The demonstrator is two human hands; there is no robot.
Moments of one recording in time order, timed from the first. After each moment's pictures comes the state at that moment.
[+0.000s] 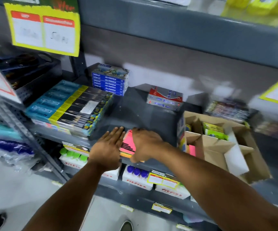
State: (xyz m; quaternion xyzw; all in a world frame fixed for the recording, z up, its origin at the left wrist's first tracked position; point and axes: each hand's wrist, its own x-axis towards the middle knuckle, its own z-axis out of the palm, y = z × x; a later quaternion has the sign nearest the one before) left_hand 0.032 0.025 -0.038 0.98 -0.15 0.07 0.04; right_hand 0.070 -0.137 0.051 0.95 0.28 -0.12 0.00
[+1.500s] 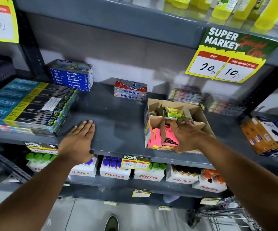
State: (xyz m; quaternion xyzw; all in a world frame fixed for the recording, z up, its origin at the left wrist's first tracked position) left_hand 0.039 0.026 -0.044 0.99 -0.13 0.04 -0.04; right_hand 0.053 -0.374 0.058 0.97 0.21 -0.06 0.10
